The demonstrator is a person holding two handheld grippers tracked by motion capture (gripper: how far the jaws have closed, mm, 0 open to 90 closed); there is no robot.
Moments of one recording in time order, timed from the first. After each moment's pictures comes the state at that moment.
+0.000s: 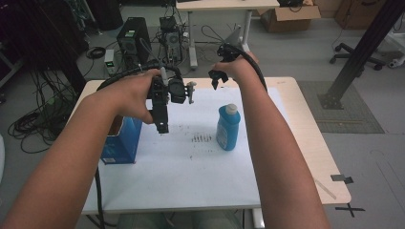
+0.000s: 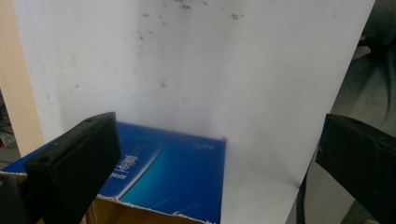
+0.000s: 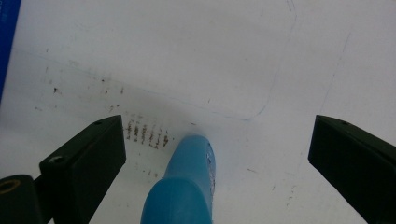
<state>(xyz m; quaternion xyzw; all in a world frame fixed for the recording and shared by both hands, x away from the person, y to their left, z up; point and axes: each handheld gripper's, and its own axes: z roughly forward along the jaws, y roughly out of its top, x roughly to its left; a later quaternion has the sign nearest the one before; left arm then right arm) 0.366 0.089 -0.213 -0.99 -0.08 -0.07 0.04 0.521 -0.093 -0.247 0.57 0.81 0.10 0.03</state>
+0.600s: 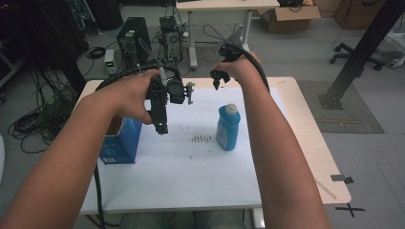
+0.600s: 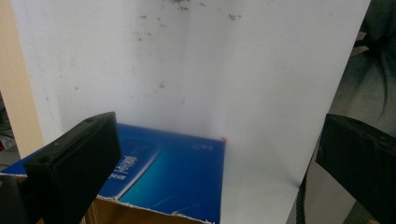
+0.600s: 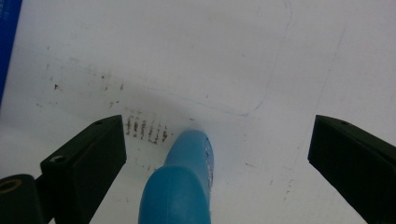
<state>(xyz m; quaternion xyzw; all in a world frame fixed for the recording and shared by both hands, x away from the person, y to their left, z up) 0.363 0.091 -0.212 -0.99 -0.07 -0.07 0.04 0.514 -0.098 -0.241 0.57 0.81 0.10 0.03</state>
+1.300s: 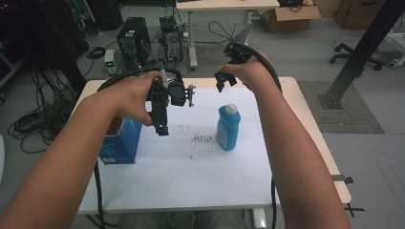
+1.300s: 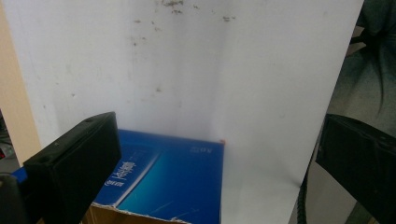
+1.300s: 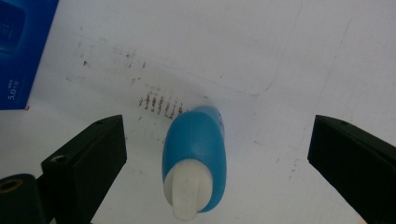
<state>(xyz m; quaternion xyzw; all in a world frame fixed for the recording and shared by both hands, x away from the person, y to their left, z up) 0.361 0.089 -0.216 -1.00 -0.06 -0.06 0.04 0.468 -0.109 -0.215 0.56 0.82 0.14 0.03</state>
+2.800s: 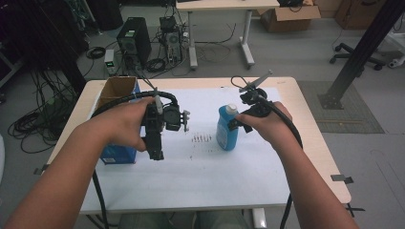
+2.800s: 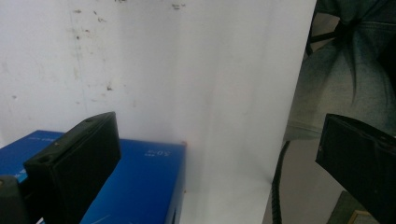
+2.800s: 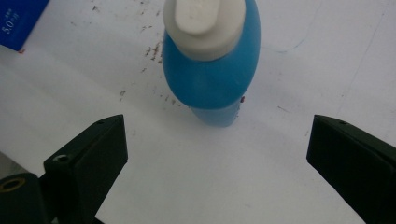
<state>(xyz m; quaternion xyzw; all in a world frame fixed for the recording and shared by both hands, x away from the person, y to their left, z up) 0.318 0.099 -0.246 -1.00 -0.05 -0.04 0.03 0.367 -0.151 -0.281 0.50 0.83 0.22 0.05</state>
